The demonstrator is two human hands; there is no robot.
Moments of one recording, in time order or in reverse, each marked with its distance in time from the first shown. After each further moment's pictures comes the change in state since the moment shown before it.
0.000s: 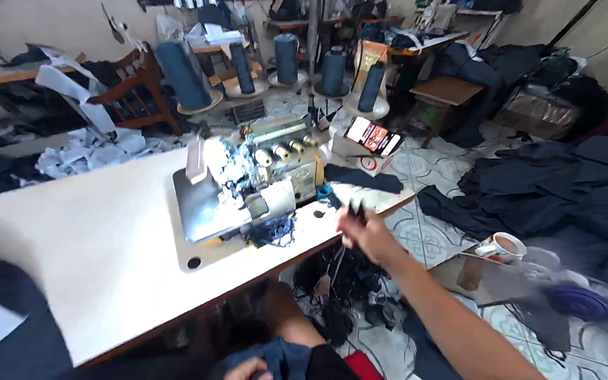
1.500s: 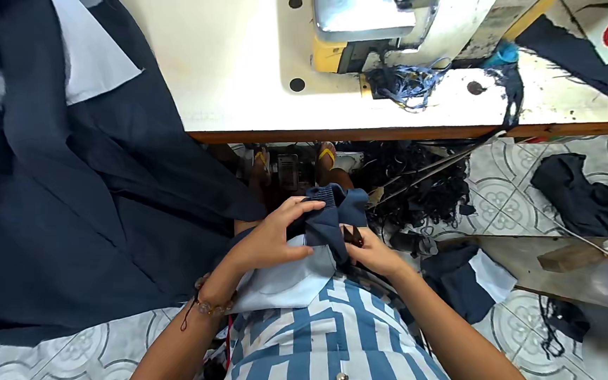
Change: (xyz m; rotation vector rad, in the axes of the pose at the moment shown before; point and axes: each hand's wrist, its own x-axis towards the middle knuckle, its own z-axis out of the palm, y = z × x) left_hand -0.052 0.015 -0.038 -0.094 0.132 0.245; right_hand -0.161 0.112 0.158 0.224 -0.680 0.339
